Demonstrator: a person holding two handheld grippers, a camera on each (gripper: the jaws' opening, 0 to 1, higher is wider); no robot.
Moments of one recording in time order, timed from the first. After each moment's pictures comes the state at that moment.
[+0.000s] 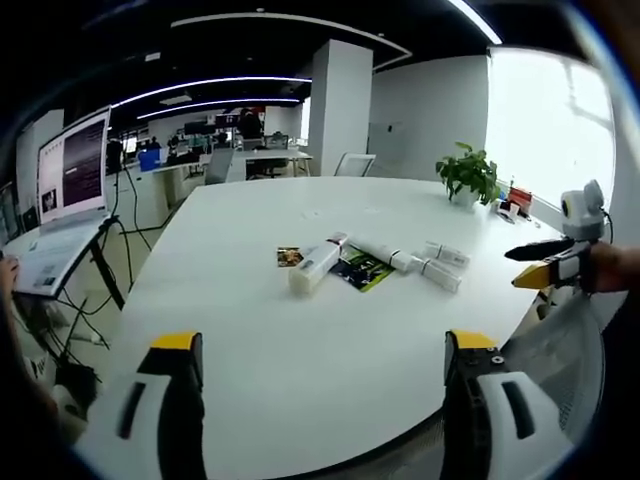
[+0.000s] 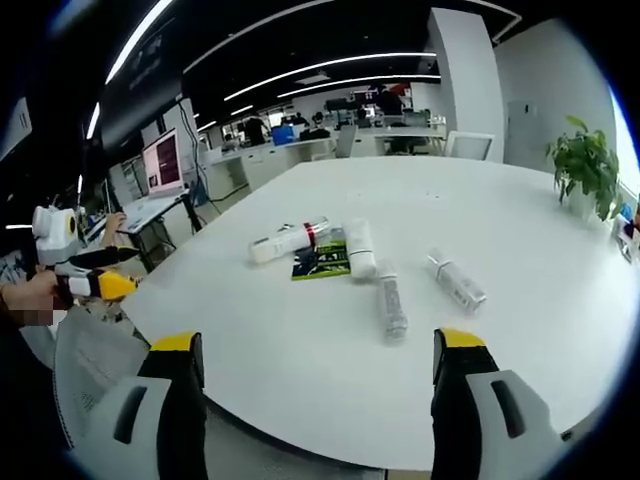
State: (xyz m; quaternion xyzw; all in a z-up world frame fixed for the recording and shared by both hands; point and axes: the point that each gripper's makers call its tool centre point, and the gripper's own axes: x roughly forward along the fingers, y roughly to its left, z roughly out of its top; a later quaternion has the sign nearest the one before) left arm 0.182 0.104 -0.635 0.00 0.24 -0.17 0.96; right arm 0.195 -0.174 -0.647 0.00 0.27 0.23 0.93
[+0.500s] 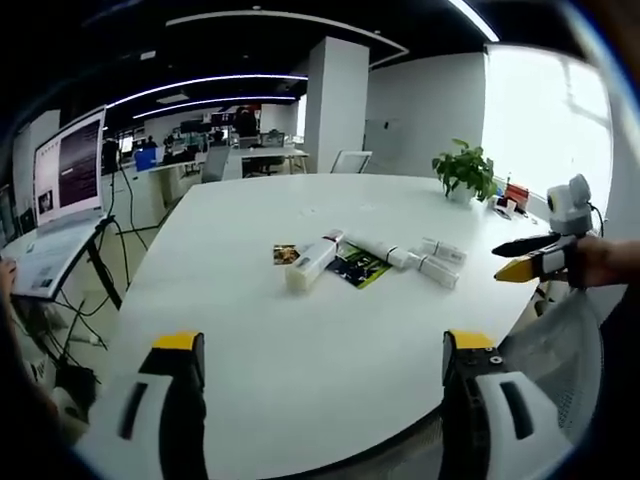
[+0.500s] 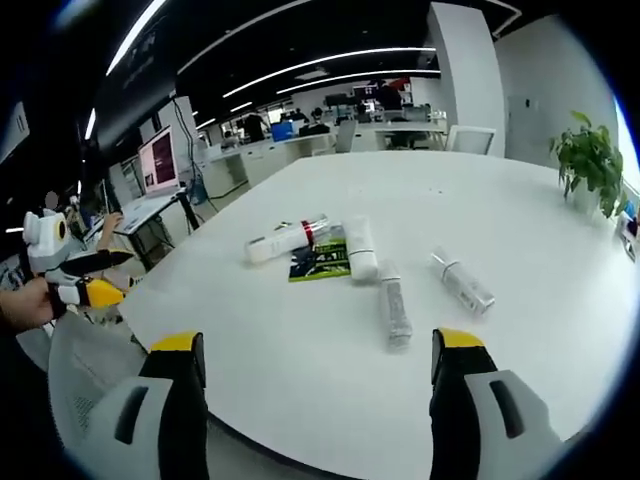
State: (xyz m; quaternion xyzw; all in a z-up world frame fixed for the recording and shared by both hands) left arm 0.181 0.101 -0.637 0.01 0.24 -0.18 0.95; right arm 0.213 -0.172 -0.659 0.01 0.28 0.23 0.93
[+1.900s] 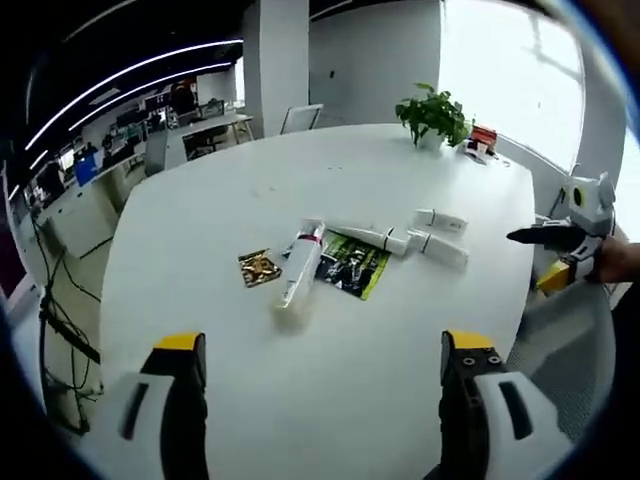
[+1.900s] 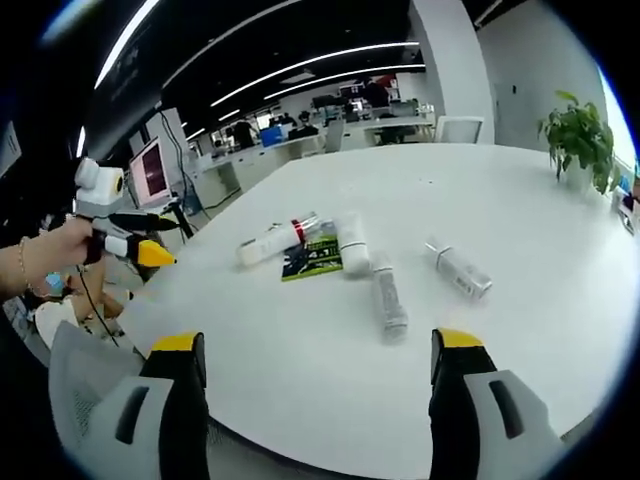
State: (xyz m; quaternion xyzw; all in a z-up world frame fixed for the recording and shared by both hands) left arm 0.295 0.069 -0.648 0.11 0.33 -0.29 0.89; right arm 0.210 -0.178 -0.664 0.05 0.28 0.21 0.93
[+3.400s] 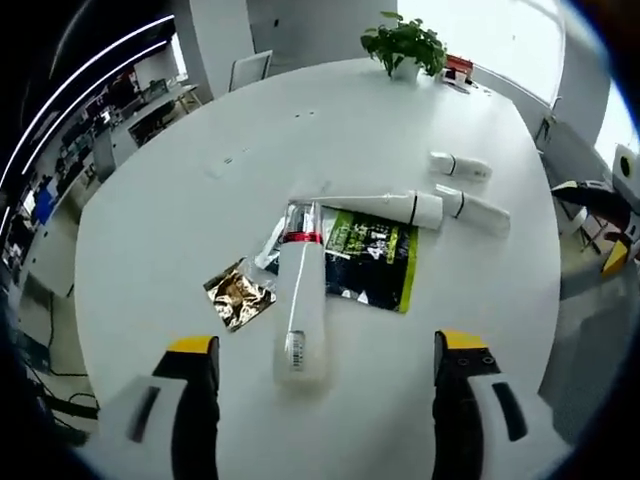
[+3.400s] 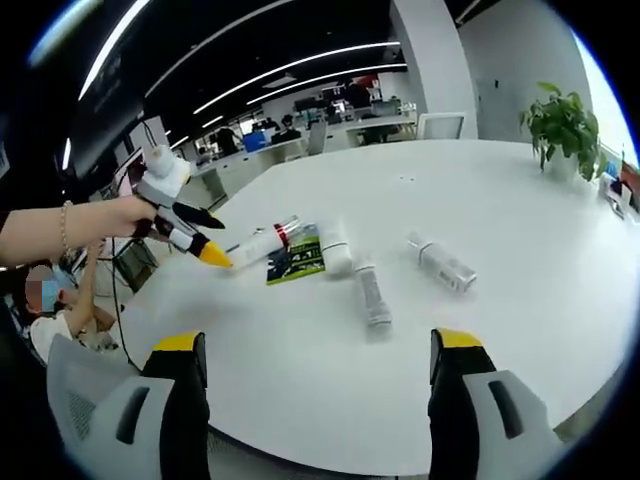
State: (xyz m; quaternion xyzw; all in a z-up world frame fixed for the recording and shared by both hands) left arm 0.387 0.031 -0.707 0.21 0.42 -0.35 0.81; right arm 0.212 -0.191 -0.666 0.06 0.29 0.18 0.94
